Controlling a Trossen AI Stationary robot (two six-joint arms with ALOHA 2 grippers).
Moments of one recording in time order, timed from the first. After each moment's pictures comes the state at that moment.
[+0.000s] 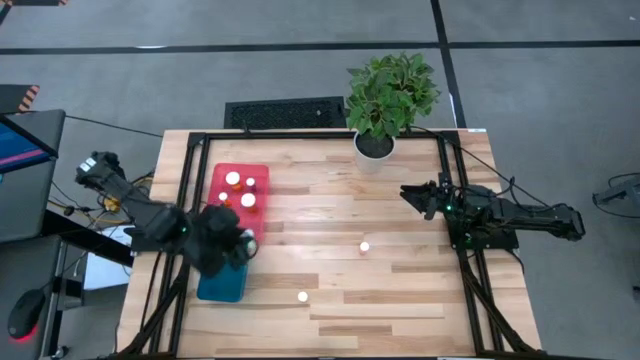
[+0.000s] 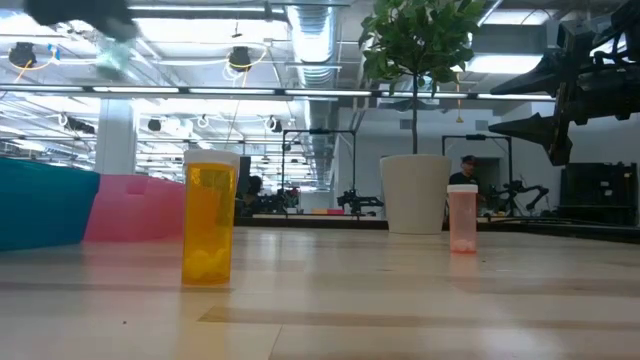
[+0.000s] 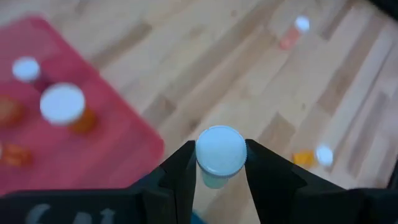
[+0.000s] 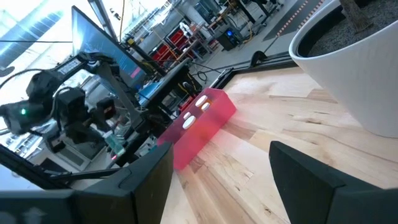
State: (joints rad) left arm -0.65 1.15 1.09 -1.11 -0.61 -1.30; right arm -0.10 0.05 0.03 -0.02 0.26 0.78
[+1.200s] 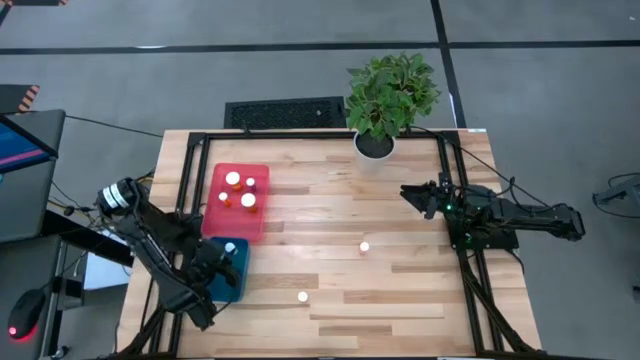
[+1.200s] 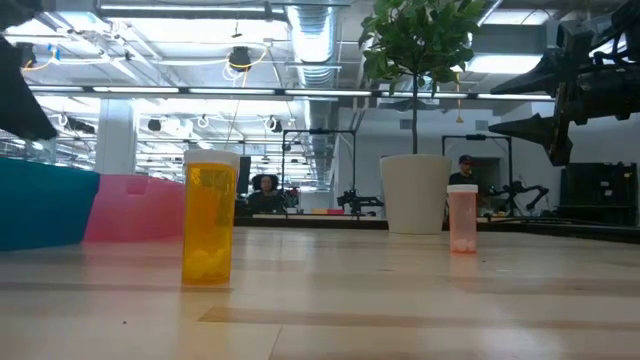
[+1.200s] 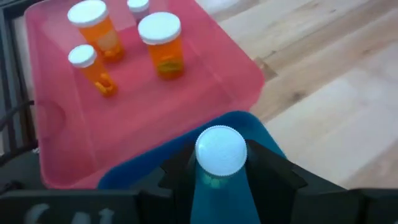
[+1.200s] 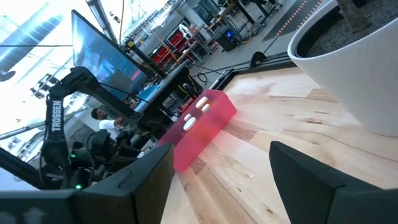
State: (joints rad) left arm -1.00 1.60 0.91 -1.38 -0.74 -2.21; right arm -0.10 0.05 0.03 -0.01 0.26 0.80
